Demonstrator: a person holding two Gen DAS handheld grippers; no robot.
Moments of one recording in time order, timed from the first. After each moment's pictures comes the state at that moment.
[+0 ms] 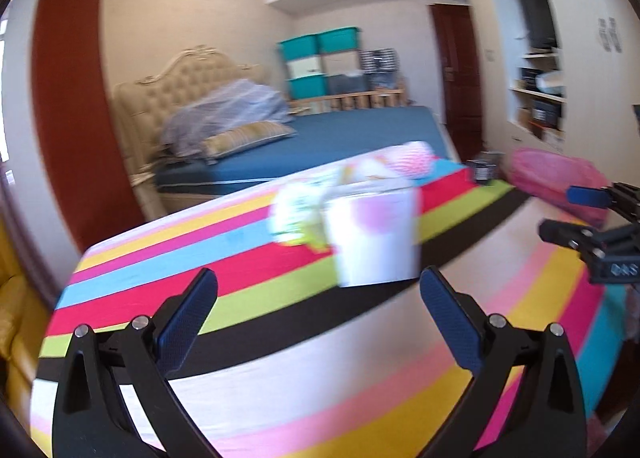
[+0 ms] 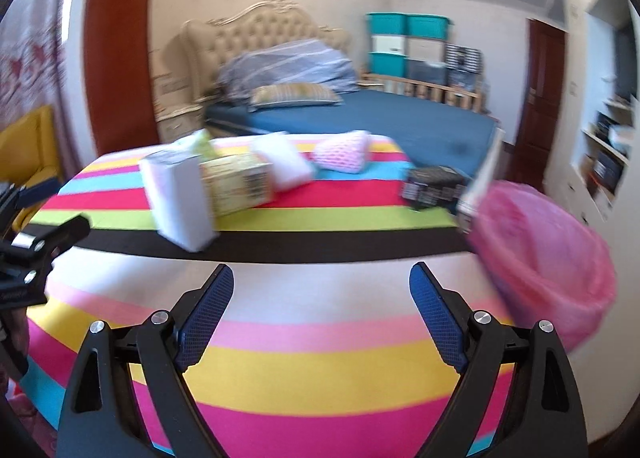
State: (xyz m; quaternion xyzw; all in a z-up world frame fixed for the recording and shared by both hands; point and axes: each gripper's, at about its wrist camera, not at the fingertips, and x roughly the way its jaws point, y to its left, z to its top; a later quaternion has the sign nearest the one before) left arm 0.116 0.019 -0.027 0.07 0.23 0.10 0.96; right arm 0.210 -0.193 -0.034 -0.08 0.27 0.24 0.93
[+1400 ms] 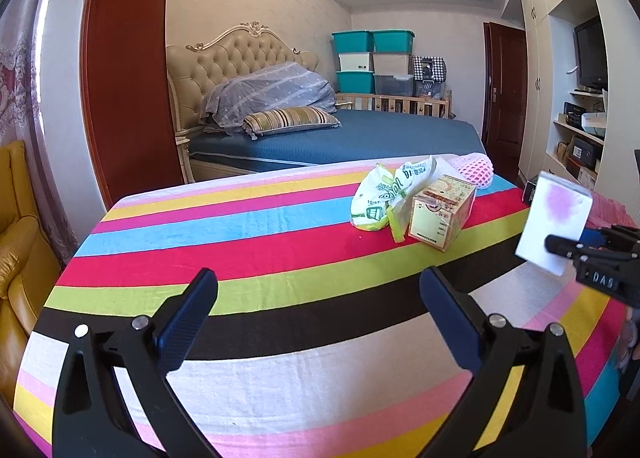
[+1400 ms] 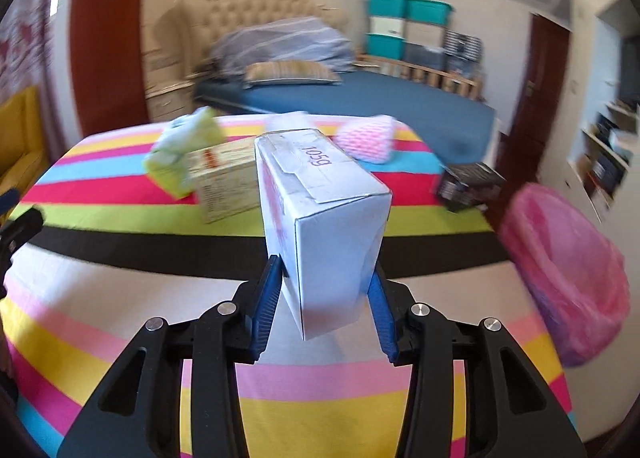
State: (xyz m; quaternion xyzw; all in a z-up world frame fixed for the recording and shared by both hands) left arm 0.098 0.076 -0.025 -0.01 0.23 0.16 0.96; right arm 0.228 -0.149 -0.040 -0.09 0.31 0.20 0.93
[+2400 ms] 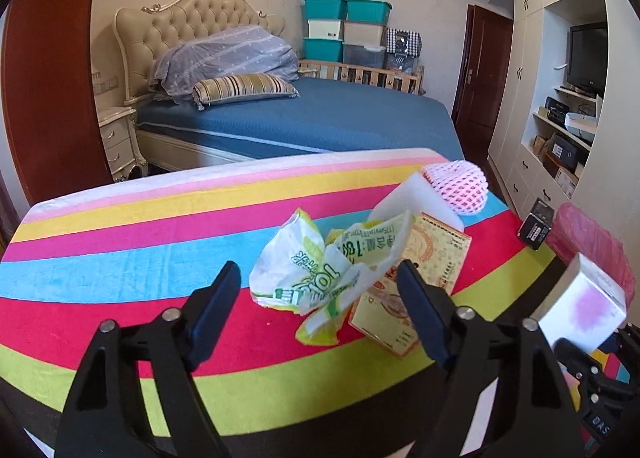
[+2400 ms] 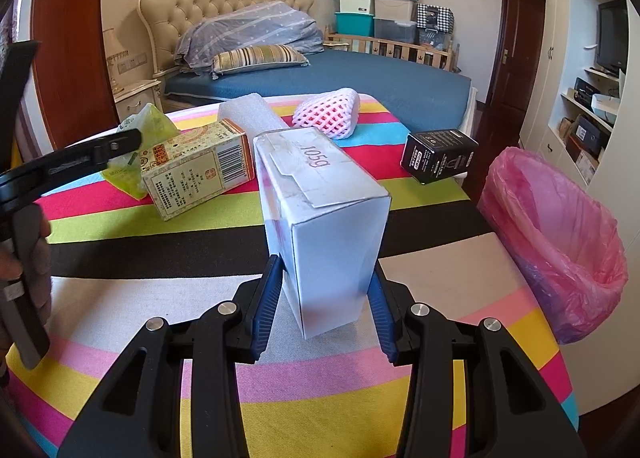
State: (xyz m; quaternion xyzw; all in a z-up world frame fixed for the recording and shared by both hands) left arm 0.264 0.062 -0.029 -0.06 0.30 0.08 0.95; right arm 0.248 -0.158 -0.049 -0.07 0.34 0.16 0.92
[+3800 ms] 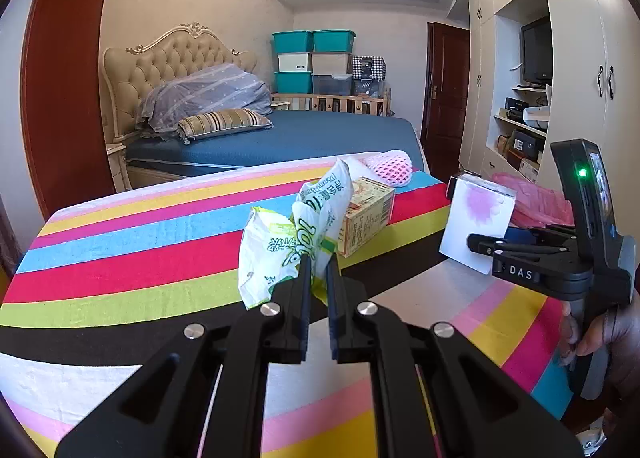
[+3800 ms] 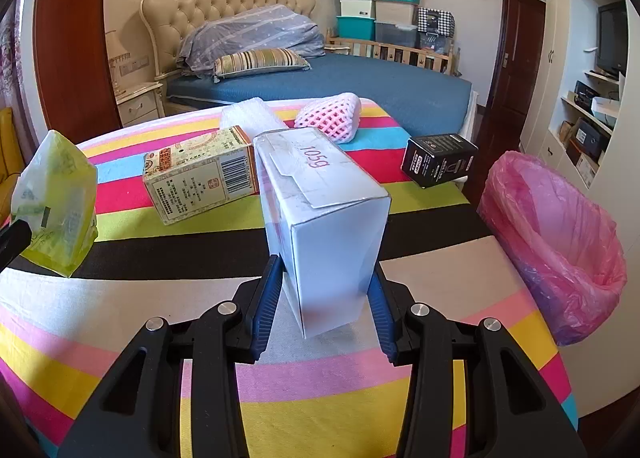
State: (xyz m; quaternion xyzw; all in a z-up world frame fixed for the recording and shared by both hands) left arm 0.117 0.019 -0.023 -0.01 0.23 0.04 0.97; right arm 0.245 -0.161 -0.047 -0.07 0.34 0.16 0.93
